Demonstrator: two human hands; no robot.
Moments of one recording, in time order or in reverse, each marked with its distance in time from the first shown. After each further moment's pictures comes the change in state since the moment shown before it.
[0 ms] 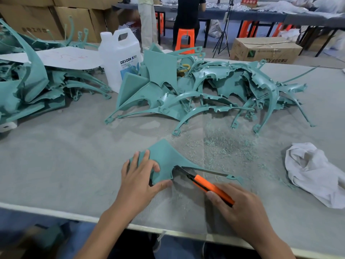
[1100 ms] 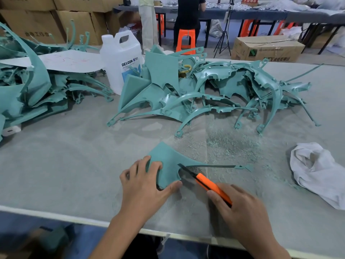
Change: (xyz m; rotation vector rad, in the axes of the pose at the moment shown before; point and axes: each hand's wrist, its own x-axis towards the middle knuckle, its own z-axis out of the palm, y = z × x) left_hand -0.007 0.018 0.002 0.308 0.159 -0.071; right_hand 0.000 -0.020 0.003 -0.108 0.014 0.095
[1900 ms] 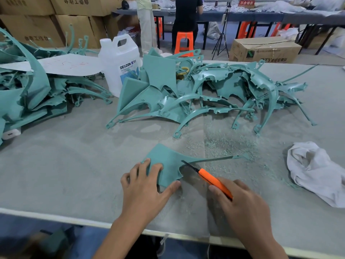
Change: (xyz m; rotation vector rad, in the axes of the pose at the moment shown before) left_hand -0.004 0.004 0.005 0.041 -0.018 -0.021; right_hand 0.003 0.000 -0.001 -0.076 0.046 0.085
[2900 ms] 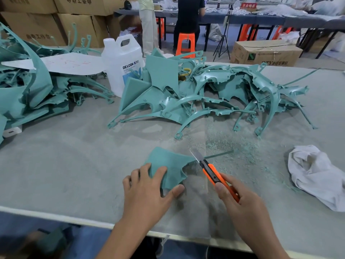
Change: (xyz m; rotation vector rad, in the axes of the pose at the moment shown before) left_hand -0.007 0.007 -0.008 0.054 -0.011 0.014; right_hand 0.002 -0.002 -0.013 0.461 -0.126 0.095
